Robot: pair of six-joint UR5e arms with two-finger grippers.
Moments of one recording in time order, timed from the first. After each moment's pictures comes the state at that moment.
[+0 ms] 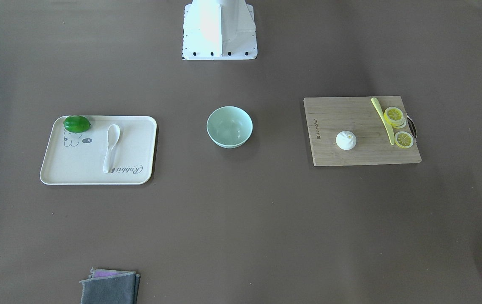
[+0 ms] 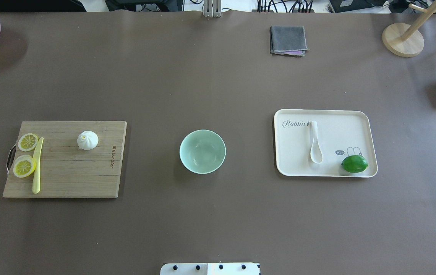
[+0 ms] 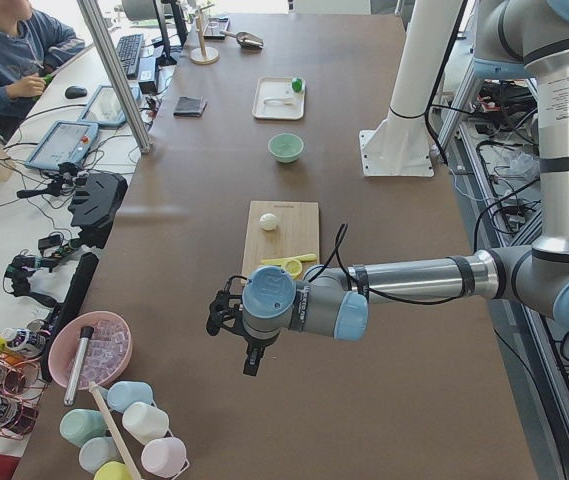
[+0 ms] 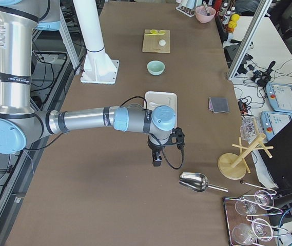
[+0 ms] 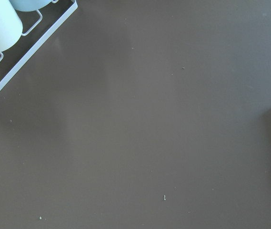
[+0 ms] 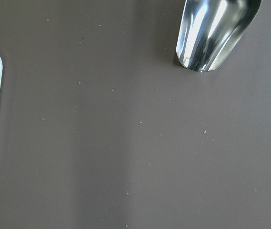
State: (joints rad) left arm -1.61 -1.41 -1.62 -1.88 -2.42 0.07; right arm 1.54 -1.67 1.82 -1.78 2.40 -0.17
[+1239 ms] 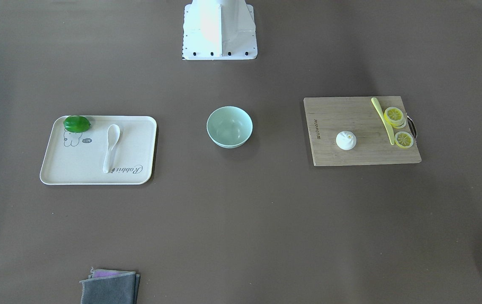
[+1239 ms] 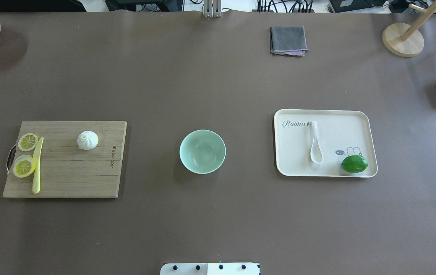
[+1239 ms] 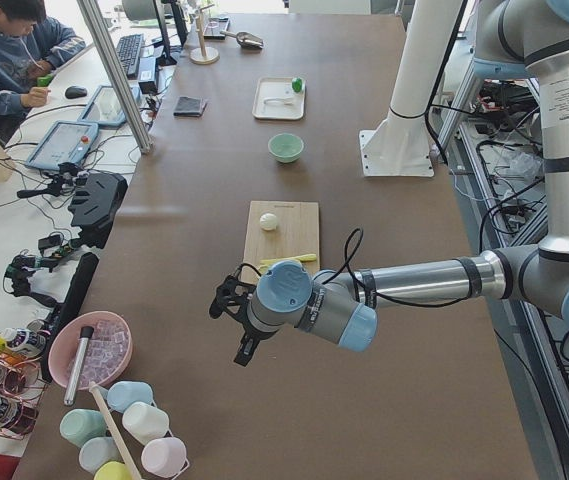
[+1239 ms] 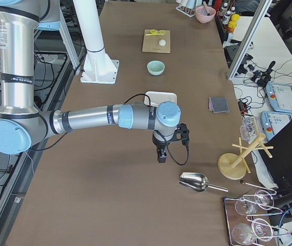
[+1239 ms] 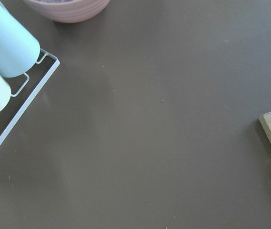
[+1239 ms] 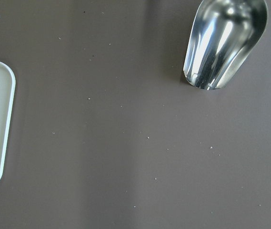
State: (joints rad) left arm -1.61 -1.39 -1.59 -2.17 -2.43 0.06; right arm 1.54 -1.64 1.81 -1.77 2.41 -0.15
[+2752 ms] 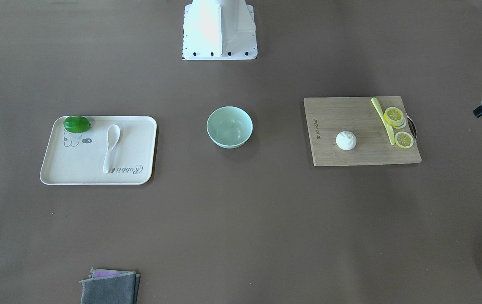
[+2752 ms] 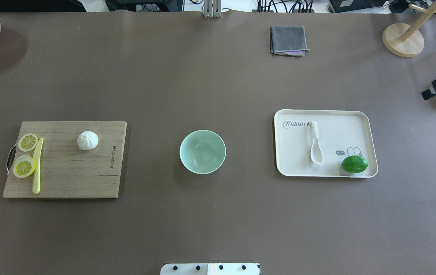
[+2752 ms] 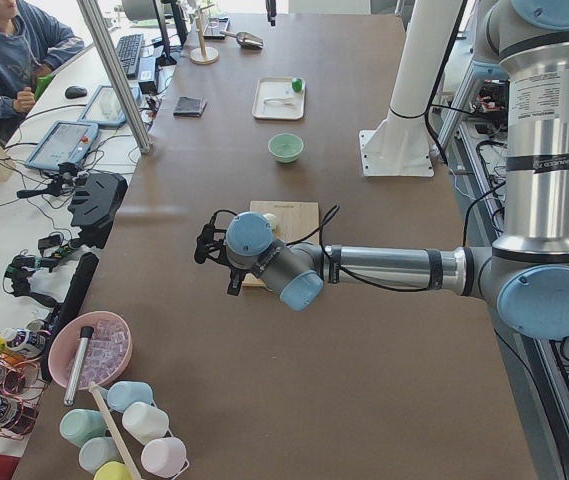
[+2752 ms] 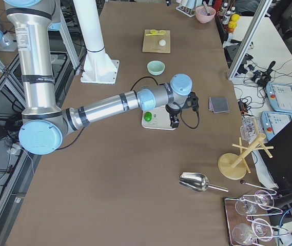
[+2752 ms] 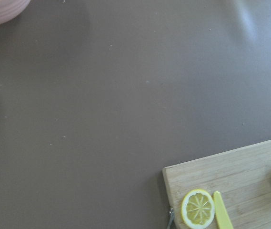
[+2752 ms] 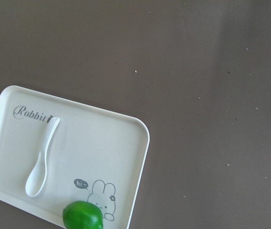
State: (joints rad) left arm -1.36 -1.54 -1.64 -2.28 -2.55 -0.58; right arm 1.26 -1.47 1.85 -1.53 2.49 0.31
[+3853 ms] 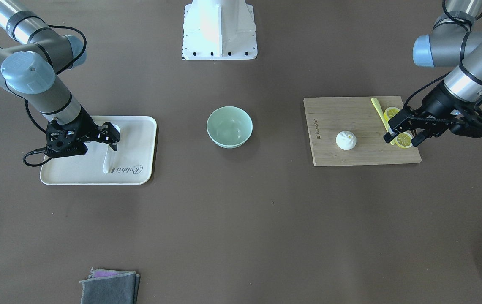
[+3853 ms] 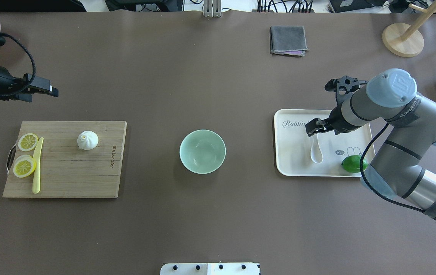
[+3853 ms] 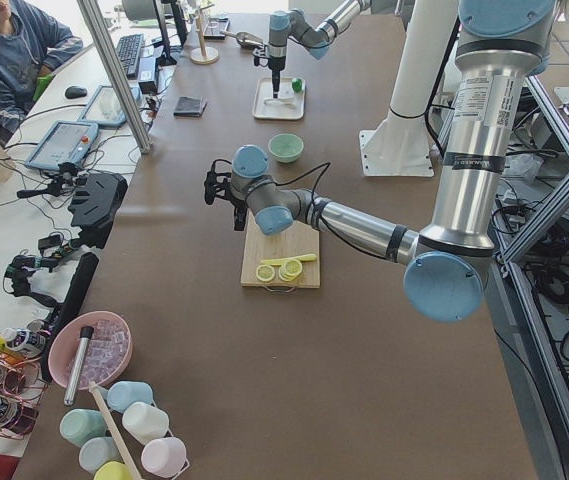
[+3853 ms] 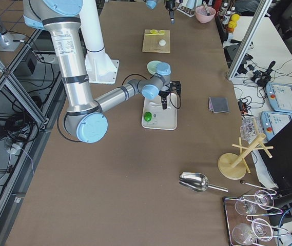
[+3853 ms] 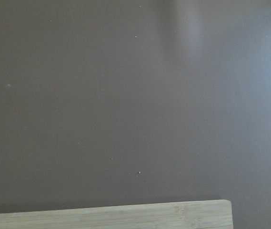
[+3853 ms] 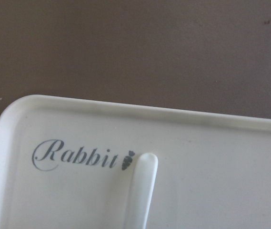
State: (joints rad) left arm -1.04 -1.70 -1.72 -2.28 -2.24 -1.07; right arm 0.74 -1.32 1.67 -1.16 2.02 0.97
